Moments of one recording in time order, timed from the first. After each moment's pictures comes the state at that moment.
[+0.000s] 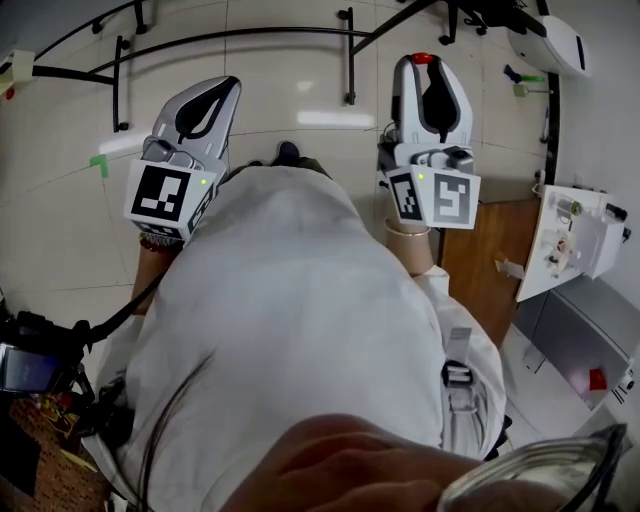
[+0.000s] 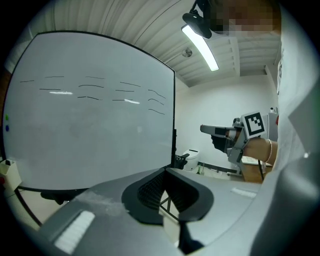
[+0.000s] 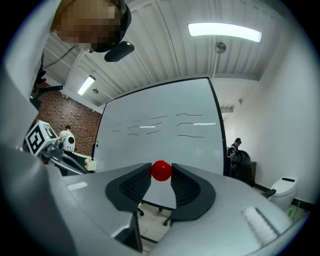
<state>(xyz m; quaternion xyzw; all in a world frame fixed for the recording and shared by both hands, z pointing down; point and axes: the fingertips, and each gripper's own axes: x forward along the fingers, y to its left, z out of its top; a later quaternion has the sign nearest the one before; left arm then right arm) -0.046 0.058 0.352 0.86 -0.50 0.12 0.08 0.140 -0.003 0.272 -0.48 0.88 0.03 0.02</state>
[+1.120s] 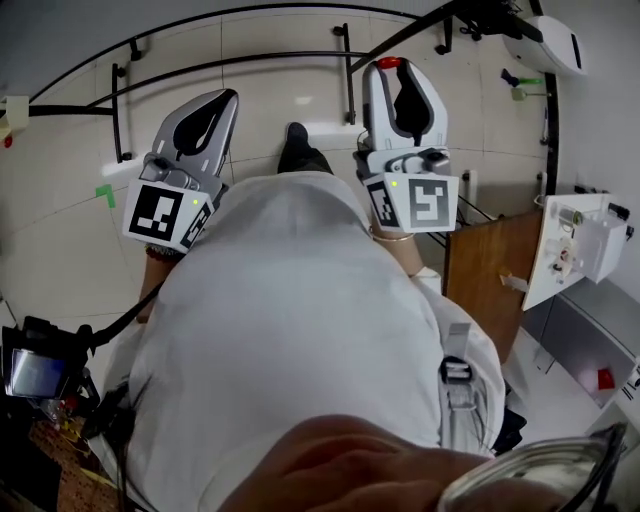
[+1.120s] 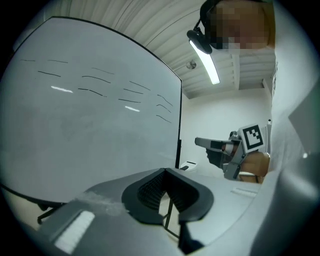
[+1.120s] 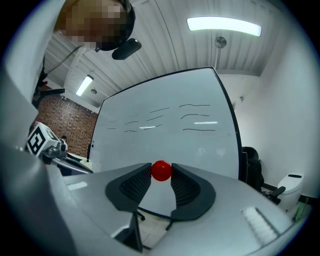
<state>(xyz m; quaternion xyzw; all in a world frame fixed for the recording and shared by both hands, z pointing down) -0.075 -0.046 0.343 0.88 -0.47 0.05 0.07 0.087 -0.096 0.283 -0.49 0.87 0.02 0.03</state>
